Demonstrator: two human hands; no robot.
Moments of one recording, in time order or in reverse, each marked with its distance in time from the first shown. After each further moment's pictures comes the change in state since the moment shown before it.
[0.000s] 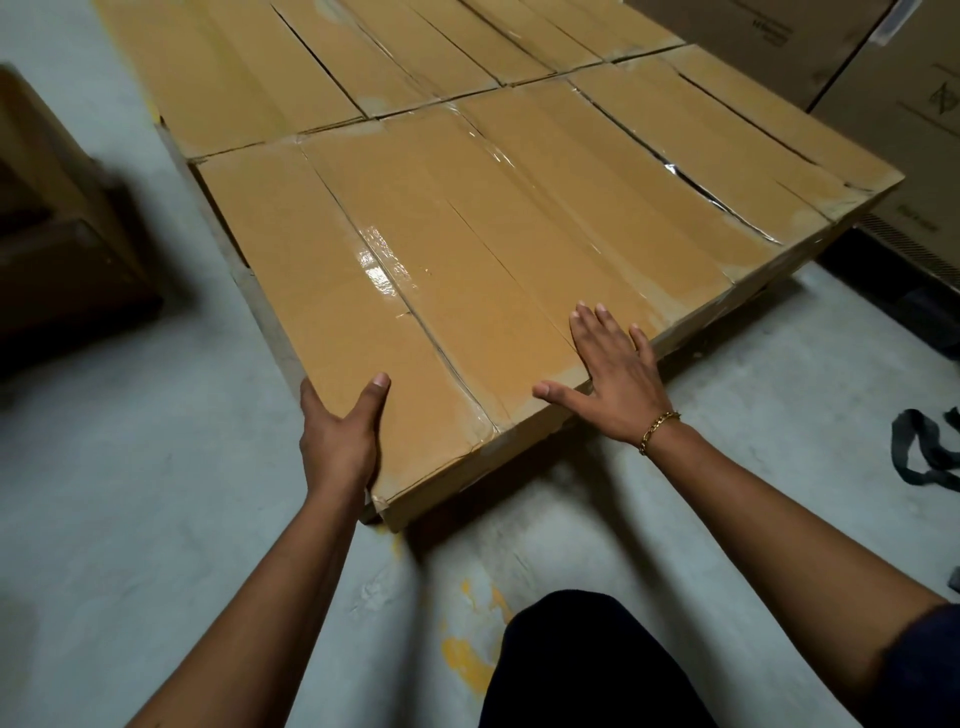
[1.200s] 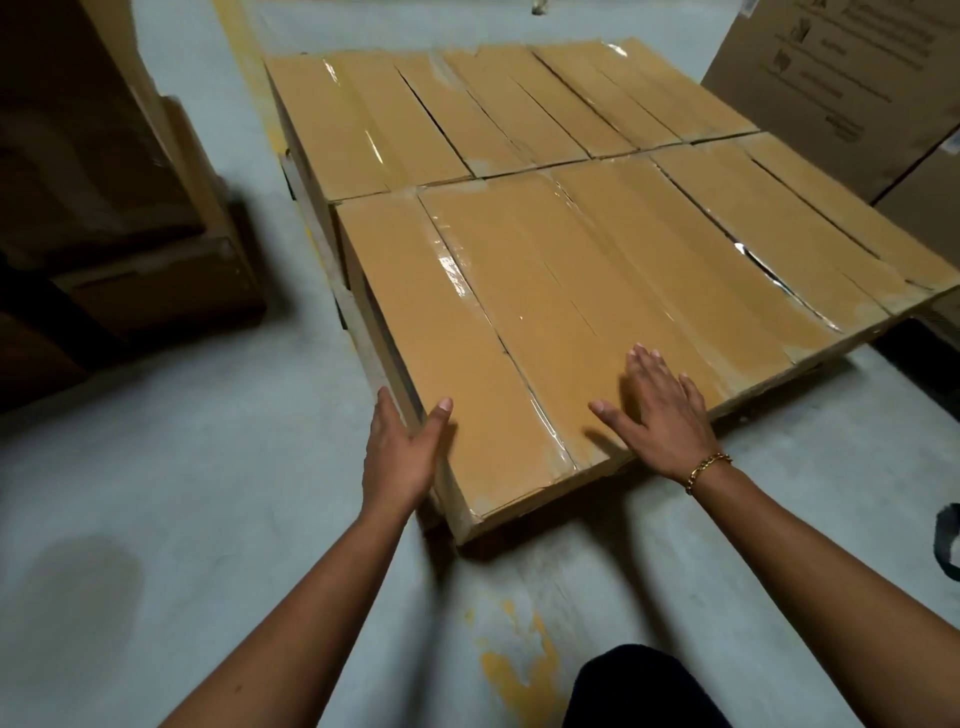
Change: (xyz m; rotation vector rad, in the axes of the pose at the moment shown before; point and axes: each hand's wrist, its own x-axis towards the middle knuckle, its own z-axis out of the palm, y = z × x) left_hand -0.002 0.034 -0.065 0.223 -0.159 0.021; right_hand 0.006 -0.059 -0.047 0.043 -0.074 0.050
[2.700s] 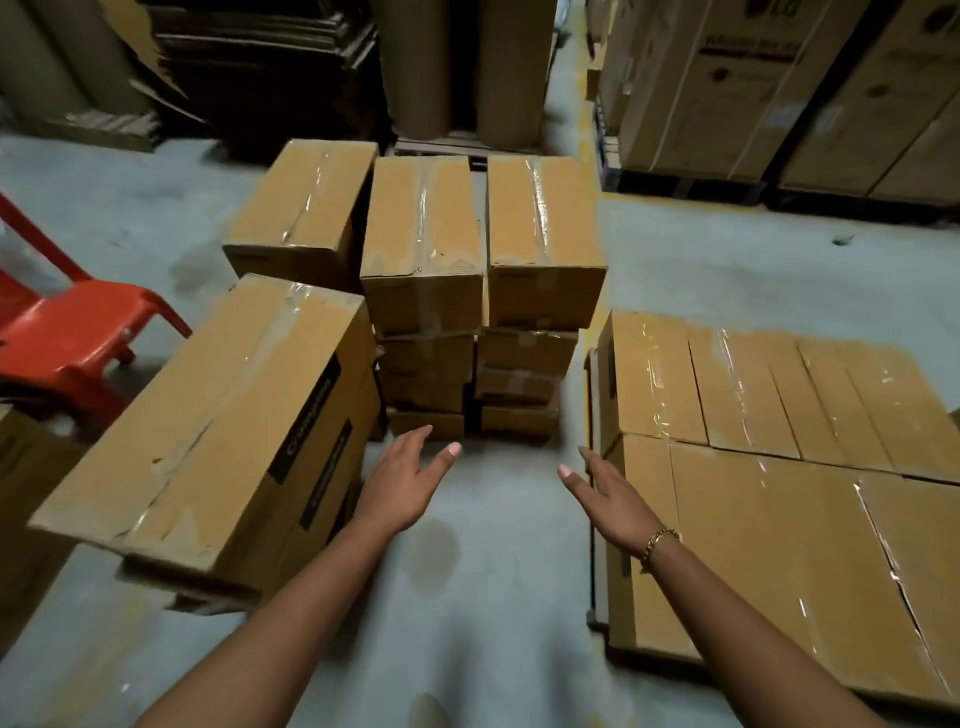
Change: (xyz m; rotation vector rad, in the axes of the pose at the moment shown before) left_hand -0.304 0.306 -0.621 0.221 0.257 -0.091; right_hand -0.144 -0.527 -0.481 0.408 -0.518 -0.382
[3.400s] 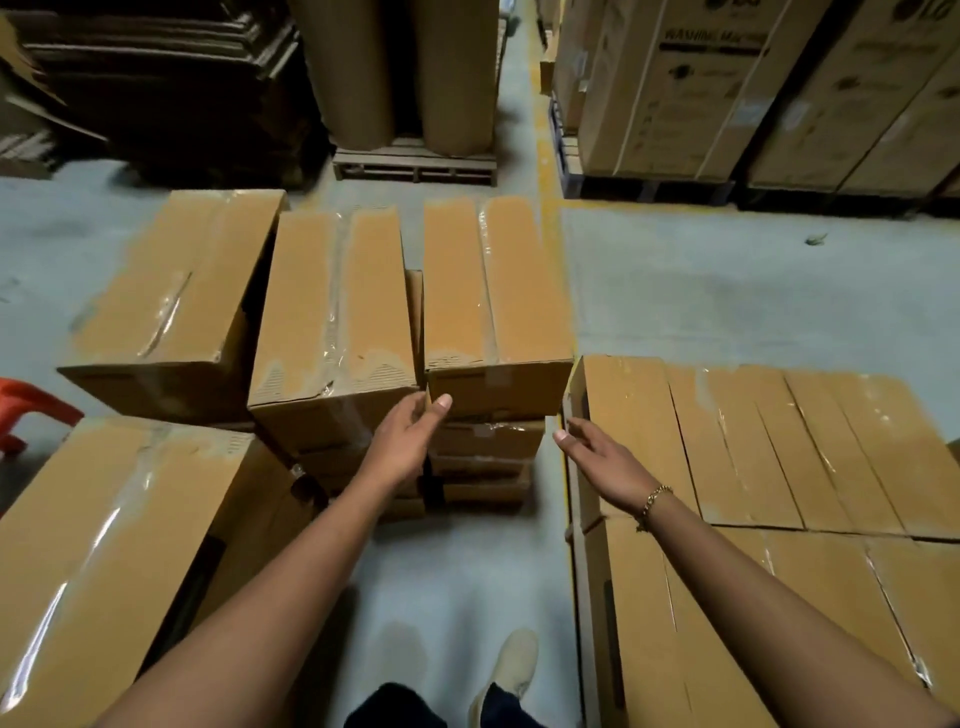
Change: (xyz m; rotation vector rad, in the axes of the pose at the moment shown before) left_hand 0.339 0.151 -0.009 -0.341 -0.023 -0.076; right_hand 0.284 -0.034 -0.182 0.143 0.036 0.043
